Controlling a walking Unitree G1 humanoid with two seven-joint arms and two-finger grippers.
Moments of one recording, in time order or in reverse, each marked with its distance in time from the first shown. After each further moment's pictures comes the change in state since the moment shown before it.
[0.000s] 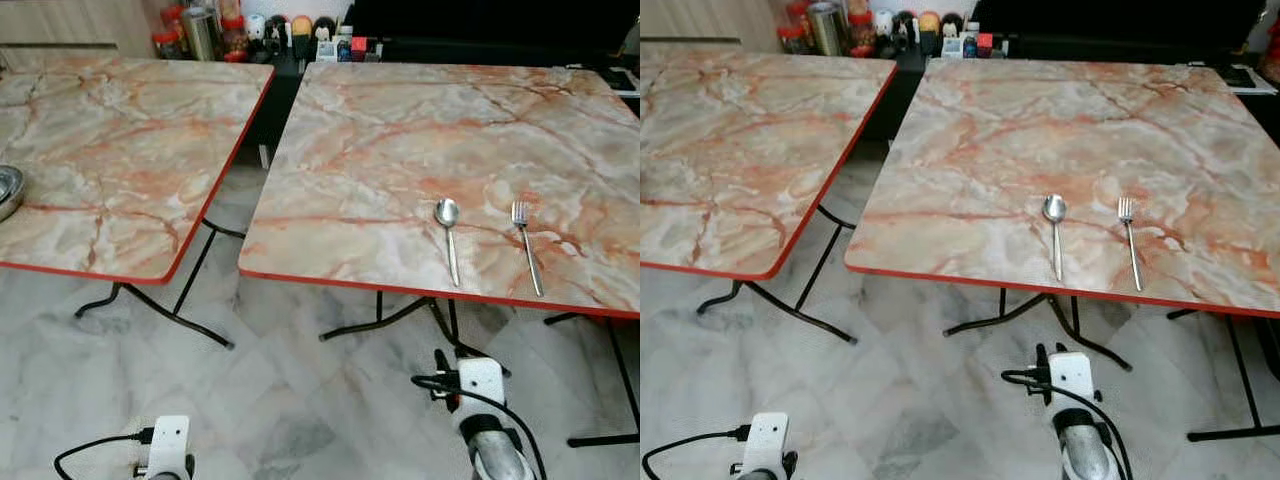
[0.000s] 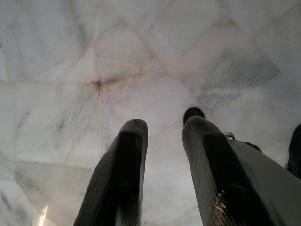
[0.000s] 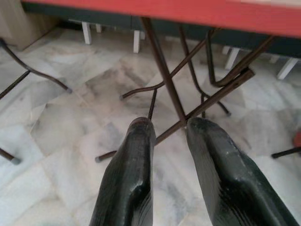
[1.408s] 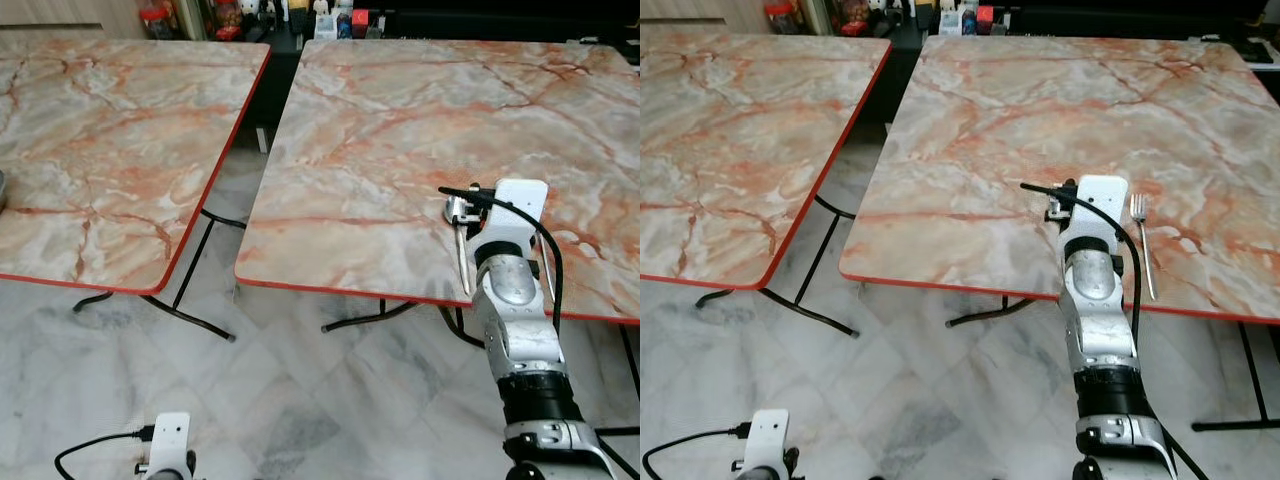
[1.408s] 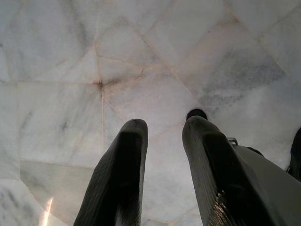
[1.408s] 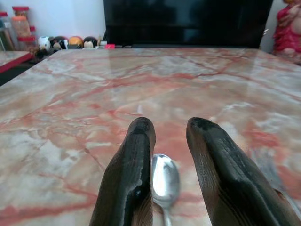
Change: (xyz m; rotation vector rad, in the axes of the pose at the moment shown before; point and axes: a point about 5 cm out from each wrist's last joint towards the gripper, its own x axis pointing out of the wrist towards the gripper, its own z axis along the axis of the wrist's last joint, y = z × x) left arm 0.001 -0.001 0.004 -0.014 -0.019 -0.002; right arm 0.091 -0.026 0.196 0.107 -0.291 -0.193
